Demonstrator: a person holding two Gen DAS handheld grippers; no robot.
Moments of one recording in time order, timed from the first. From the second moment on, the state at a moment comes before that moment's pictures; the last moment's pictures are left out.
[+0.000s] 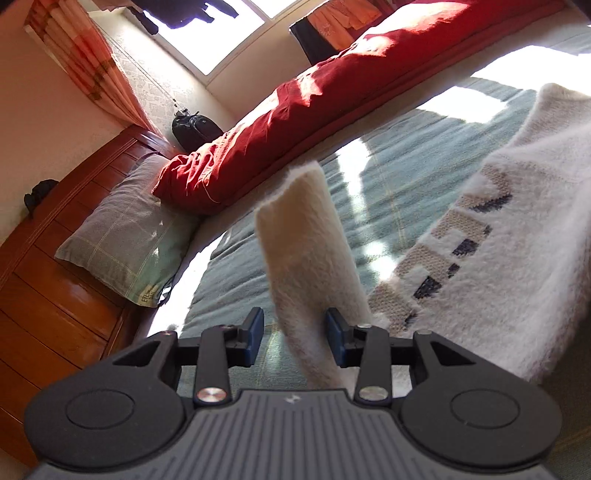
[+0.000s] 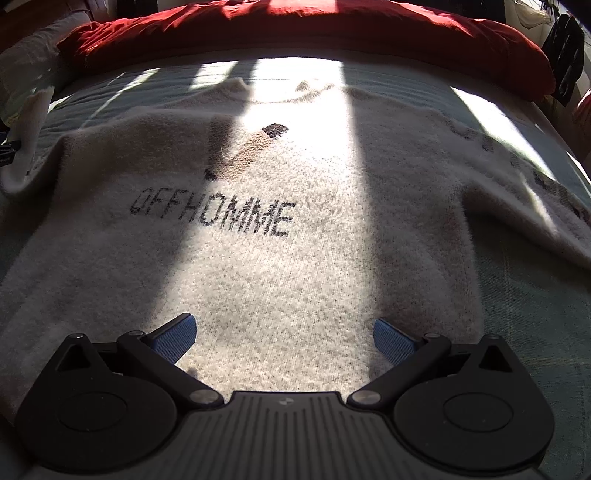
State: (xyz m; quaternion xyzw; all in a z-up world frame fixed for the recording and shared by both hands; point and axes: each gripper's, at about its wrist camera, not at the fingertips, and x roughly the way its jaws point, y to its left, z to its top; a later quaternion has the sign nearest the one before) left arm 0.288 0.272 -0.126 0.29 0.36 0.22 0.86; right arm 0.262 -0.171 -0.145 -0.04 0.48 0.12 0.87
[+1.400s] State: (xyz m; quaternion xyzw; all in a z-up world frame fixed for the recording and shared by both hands) left arm 0.240 0.417 -0.160 -0.32 0.41 0.07 0.85; right arm 0.260 -0.121 -0.144 -0.09 0.50 0.15 0.85
